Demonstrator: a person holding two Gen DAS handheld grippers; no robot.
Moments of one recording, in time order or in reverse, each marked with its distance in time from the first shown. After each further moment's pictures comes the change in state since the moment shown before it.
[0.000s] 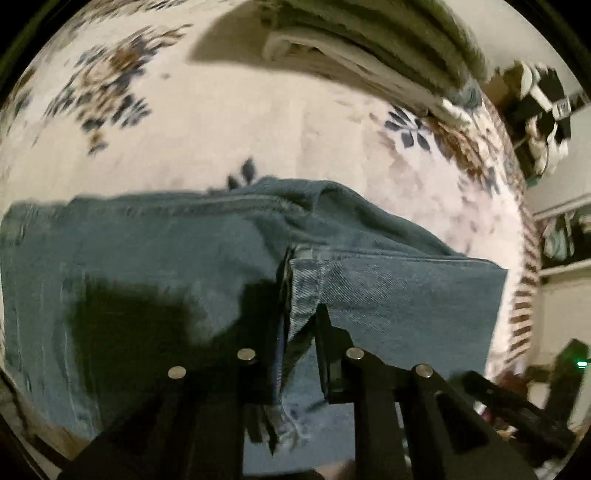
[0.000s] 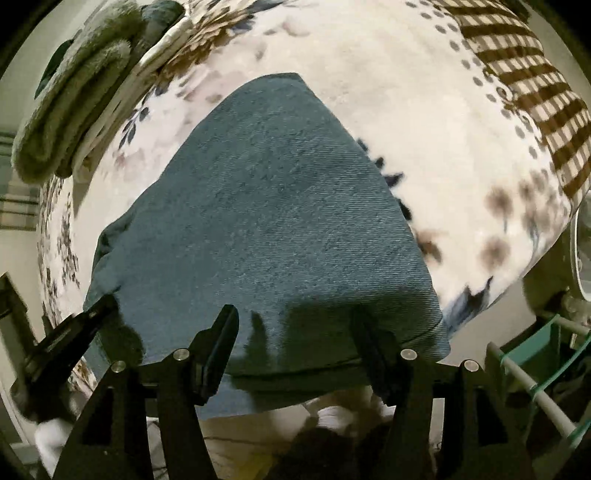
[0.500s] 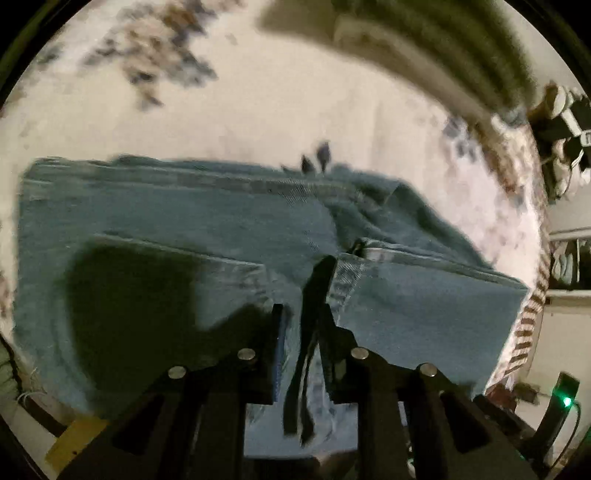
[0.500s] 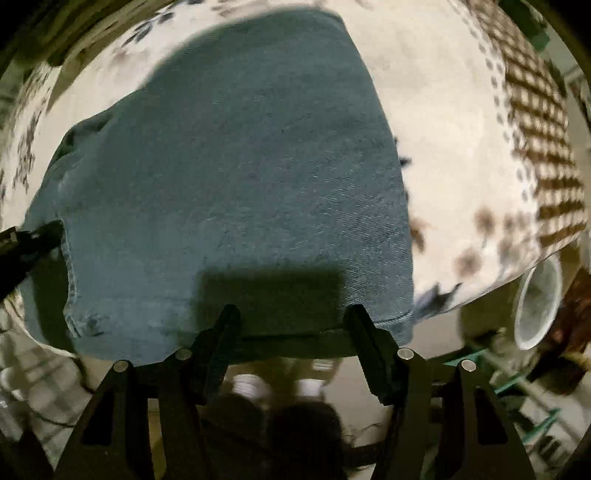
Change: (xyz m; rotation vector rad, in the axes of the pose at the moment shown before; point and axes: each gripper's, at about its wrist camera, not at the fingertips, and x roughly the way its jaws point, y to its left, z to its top) left arm -0.014 0.030 -0.001 -0.110 0.048 0.052; right arm 0.020 0.052 -0.011 -0.292 0.124 -0.268
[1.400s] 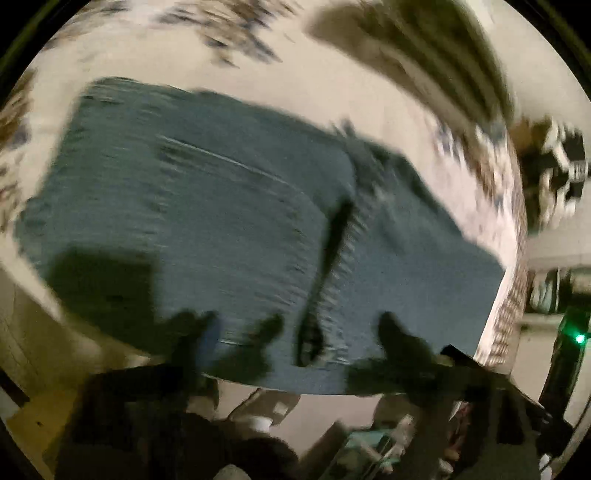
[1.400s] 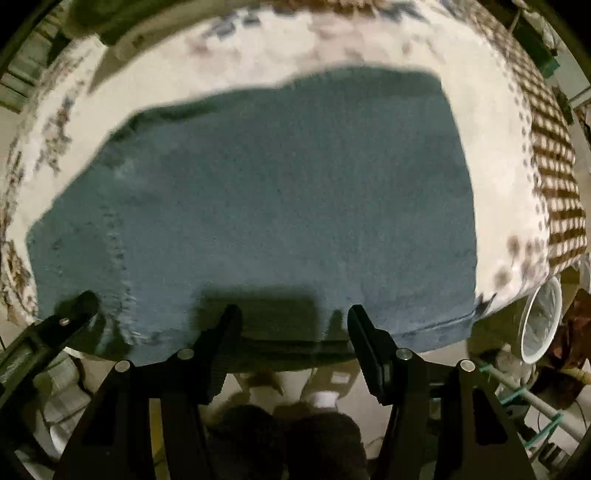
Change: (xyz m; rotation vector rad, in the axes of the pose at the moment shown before) left arm -0.028 0.042 -0.078 -0.141 -0.074 -0.097; right arm -0.025 0.070 0.013 -0.053 -0.080 0.021
